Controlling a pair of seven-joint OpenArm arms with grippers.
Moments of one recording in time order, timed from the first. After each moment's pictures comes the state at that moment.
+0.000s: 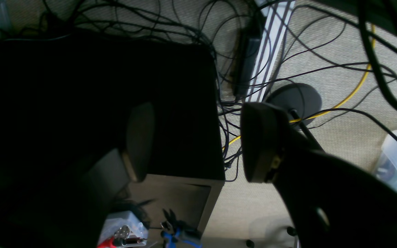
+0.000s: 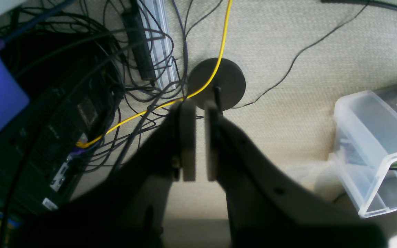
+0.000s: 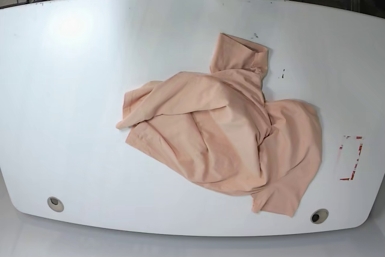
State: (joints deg) left arm 8.1 -5.4 -1.7 0.7 -3.5 -4.4 -7.4; right arm -11.4 -1.2 17.4 5.1 -13.1 1.6 1.7
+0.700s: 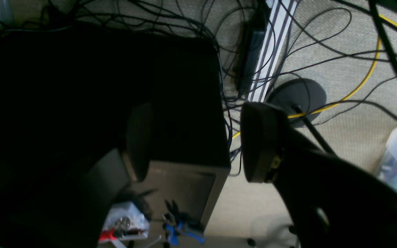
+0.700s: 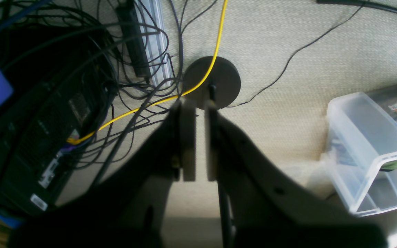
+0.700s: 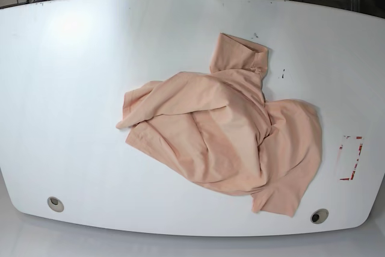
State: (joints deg) left arm 12.3 -5.8 -1.7 3.5 -3.8 -4.6 -8.6; right arm -12.3 -0.7 17.6 5.6 -15.9 1.6 1.5
